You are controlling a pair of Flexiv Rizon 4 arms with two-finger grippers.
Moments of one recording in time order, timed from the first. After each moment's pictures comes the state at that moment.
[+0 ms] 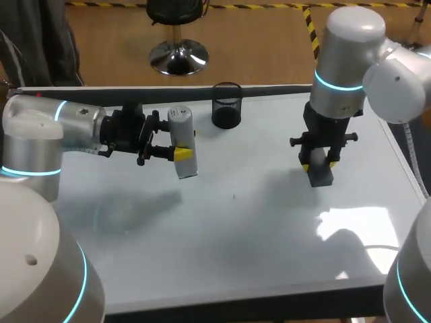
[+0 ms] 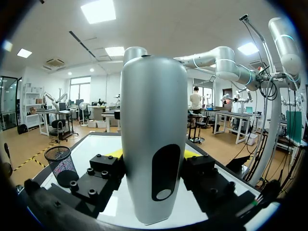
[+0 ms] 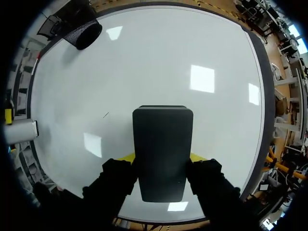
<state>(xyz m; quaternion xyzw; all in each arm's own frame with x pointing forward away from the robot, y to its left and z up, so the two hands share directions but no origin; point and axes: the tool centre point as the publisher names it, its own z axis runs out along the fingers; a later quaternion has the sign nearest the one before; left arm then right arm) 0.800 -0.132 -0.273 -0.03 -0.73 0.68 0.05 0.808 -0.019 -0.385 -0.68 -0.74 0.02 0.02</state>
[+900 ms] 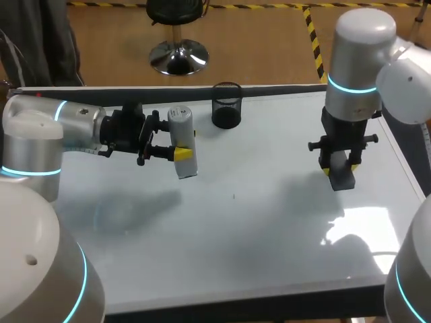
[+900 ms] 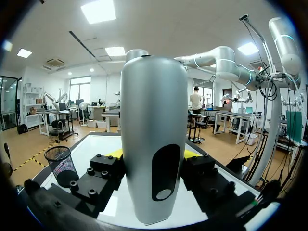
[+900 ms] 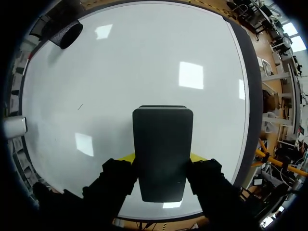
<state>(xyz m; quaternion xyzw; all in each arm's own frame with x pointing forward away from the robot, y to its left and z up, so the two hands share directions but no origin) 0.800 -0.132 -0.273 -0.03 -0.73 0.68 0.05 0.796 -0.065 -0.386 -0.68 -0.73 0.05 -0.01</state>
